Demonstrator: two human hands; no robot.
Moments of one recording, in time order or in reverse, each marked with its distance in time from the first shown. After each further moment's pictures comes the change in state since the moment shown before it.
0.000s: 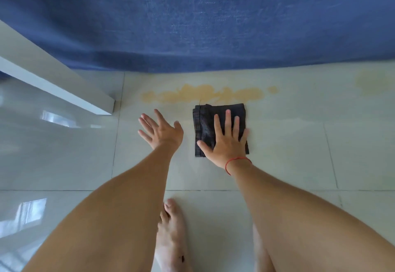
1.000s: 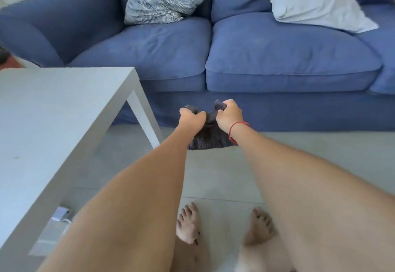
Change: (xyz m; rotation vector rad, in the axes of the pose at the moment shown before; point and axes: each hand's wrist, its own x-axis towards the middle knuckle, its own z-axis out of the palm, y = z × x) left_hand -0.241 0.018 -0.265 -0.901 0.006 0.289; right_hand -0.183 -0.114 -0.276 0.759 0.358 -0.067
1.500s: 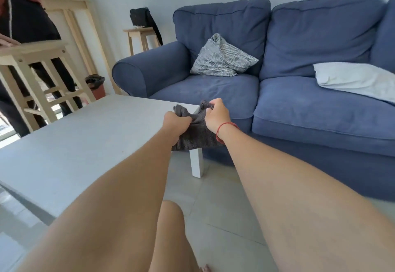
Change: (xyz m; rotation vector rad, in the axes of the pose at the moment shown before) left_hand -0.084 0.046 -0.204 -0.076 0.363 0.107; right_hand -0.106 -0.184 0.049 0.038 -0.138 -0.388
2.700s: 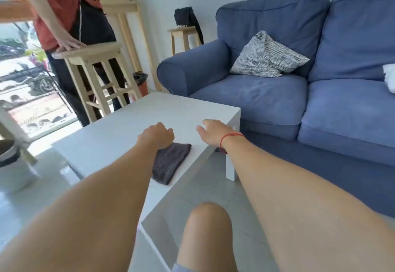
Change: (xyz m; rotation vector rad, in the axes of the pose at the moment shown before) left_hand 0.027 -0.055 -0.140 0.965 0.082 -0.100; right_hand -0.017 -0.043 0.086 -0.553 -0.479 -0.299
